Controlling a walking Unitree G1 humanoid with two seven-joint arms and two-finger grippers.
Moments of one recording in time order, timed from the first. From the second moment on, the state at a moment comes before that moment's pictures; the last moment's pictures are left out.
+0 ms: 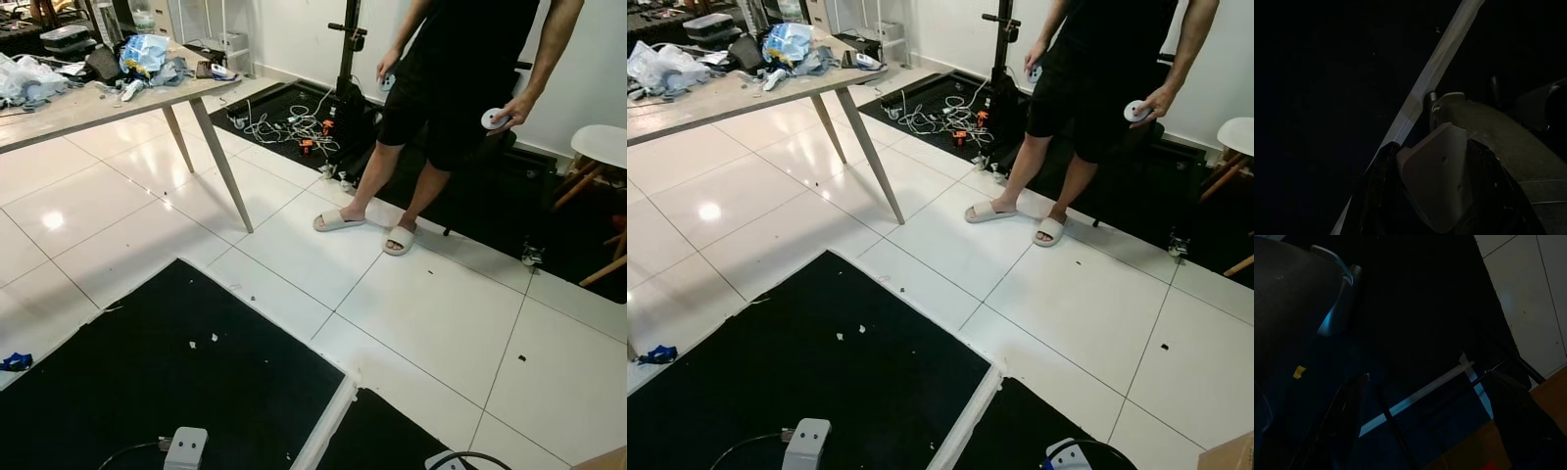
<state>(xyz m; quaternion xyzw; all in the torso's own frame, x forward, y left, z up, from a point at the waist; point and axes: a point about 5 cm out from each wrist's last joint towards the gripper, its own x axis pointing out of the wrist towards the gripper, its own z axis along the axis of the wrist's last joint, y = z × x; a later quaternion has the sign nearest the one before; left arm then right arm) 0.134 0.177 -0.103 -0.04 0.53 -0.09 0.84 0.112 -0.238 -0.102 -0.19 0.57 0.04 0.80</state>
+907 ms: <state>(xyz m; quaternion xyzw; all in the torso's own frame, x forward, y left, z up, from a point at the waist) 0.142 0.170 -0.101 -0.05 0.51 -0.10 0.85 0.106 -0.246 -0.102 -0.20 0.59 0.04 0.78</state>
